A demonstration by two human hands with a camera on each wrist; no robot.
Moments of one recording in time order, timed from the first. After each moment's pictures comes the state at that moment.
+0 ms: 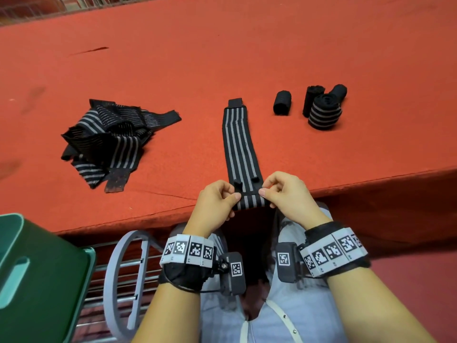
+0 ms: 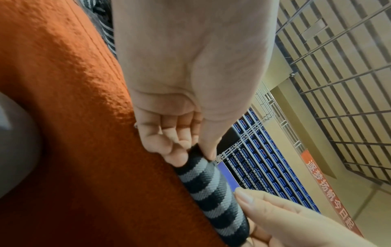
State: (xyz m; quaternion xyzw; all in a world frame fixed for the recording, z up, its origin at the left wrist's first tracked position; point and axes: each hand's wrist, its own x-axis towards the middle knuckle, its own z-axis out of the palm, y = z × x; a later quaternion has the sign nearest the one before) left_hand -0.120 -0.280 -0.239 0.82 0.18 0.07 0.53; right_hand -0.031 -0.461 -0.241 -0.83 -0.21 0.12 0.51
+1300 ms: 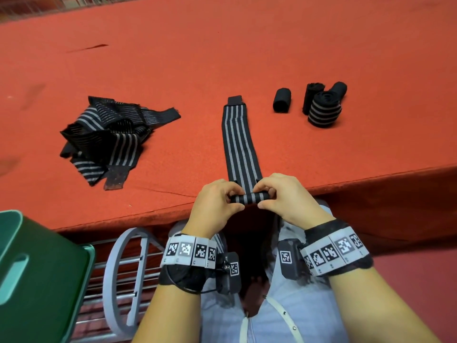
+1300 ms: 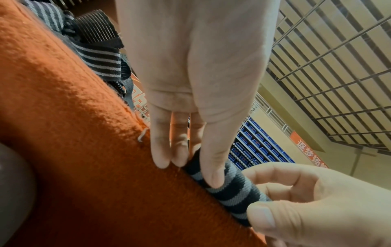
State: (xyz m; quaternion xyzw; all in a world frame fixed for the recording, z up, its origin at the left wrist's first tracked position) left_hand -0.126 -0.283 -0.233 0.93 0.07 0.11 0.33; right_hand -0.034 -0.465 -0.238 -0.86 -0.35 0.08 0.35
